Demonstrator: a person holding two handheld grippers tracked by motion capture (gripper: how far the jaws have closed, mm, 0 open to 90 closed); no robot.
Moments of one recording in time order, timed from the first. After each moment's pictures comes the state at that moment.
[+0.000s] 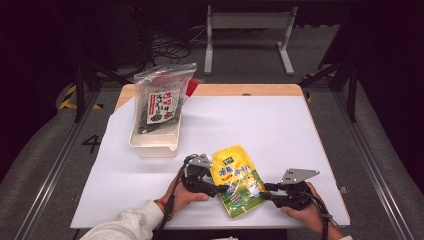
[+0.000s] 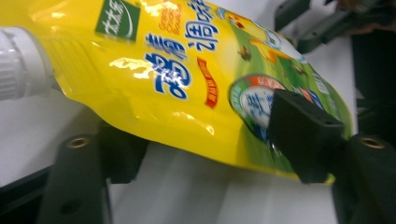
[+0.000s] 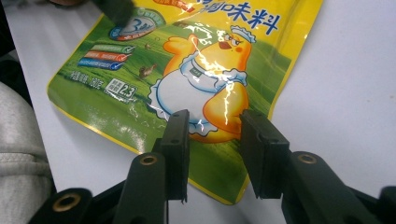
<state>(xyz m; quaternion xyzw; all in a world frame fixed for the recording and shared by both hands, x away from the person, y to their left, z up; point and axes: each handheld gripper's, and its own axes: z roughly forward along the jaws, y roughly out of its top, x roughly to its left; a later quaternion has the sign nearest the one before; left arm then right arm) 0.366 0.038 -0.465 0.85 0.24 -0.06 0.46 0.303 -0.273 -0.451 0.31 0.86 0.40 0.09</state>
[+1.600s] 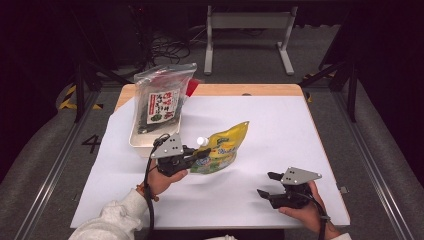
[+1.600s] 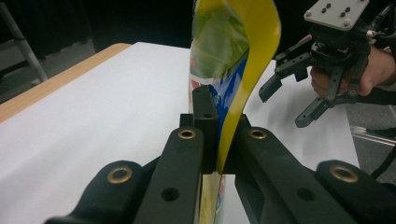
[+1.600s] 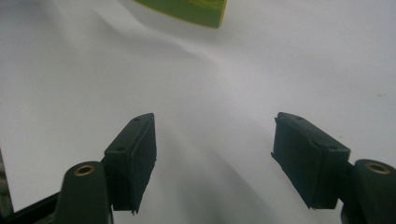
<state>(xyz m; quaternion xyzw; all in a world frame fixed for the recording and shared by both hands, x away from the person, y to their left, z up) 0.367 0.105 -0.380 0.80 0.13 0.11 0.58 0.301 -0.267 -0.443 0.29 0.84 0.42 0.17</state>
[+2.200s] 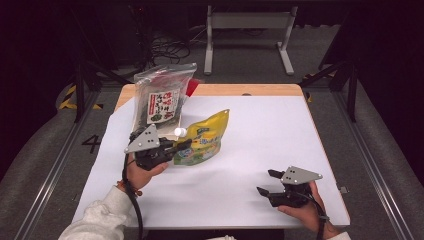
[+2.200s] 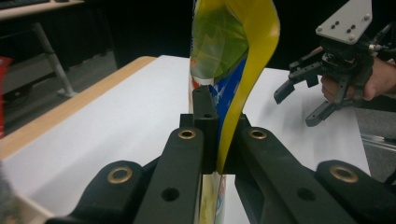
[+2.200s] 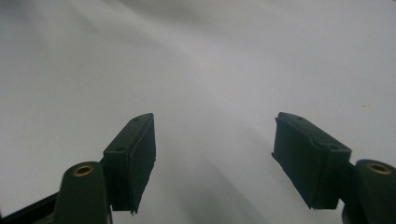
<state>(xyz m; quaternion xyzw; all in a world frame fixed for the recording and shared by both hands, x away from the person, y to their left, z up) 0.371 0.157 -0.356 0.78 0.14 0.15 0.59 0.302 -0.266 -0.440 0.29 0.83 0.43 0.19</state>
